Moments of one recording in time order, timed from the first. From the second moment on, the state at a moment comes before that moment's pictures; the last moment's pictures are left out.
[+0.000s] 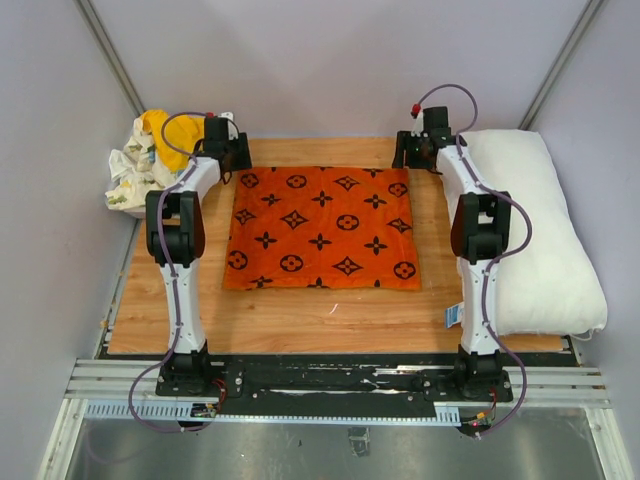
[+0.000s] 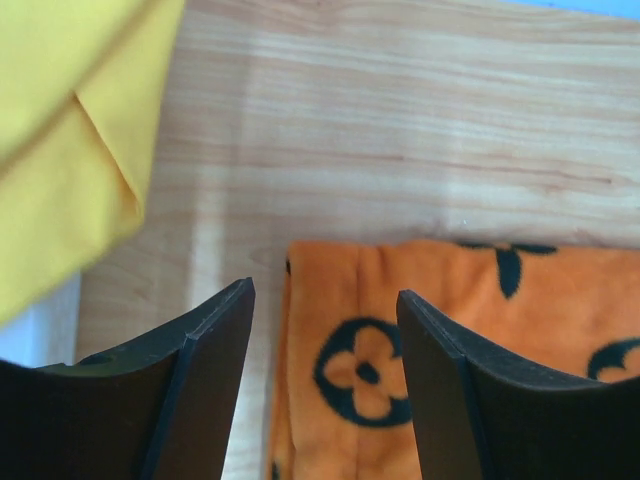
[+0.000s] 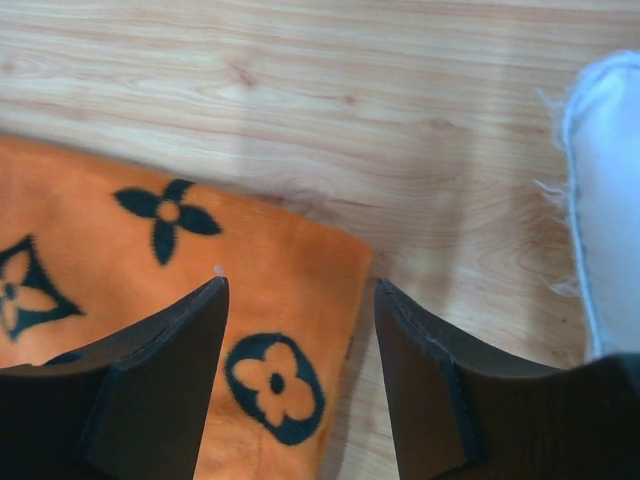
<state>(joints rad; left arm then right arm) -0.04 2.25 1.79 -0.19 0.00 -0.17 0.10 2.42 2.19 -0.55 -0.24 0.11</state>
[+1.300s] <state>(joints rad) 0.03 2.43 1.93 -0.17 0.20 -0.14 0.09 2.49 2.16 -0.53 -0.19 0.13</state>
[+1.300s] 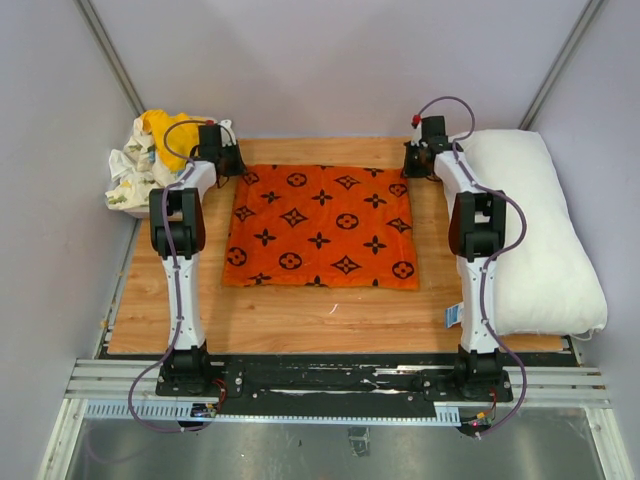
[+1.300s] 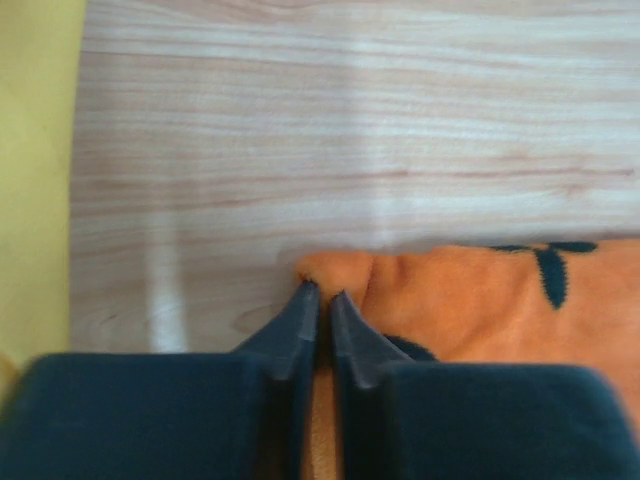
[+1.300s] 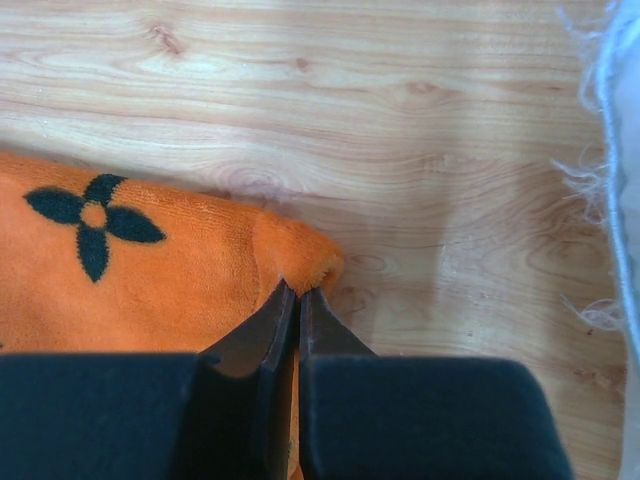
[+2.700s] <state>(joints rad) 0.03 1.80 1.11 0.45 0.24 -0.30 0.03 1.87 1.54 -0.27 -0.31 0.21</state>
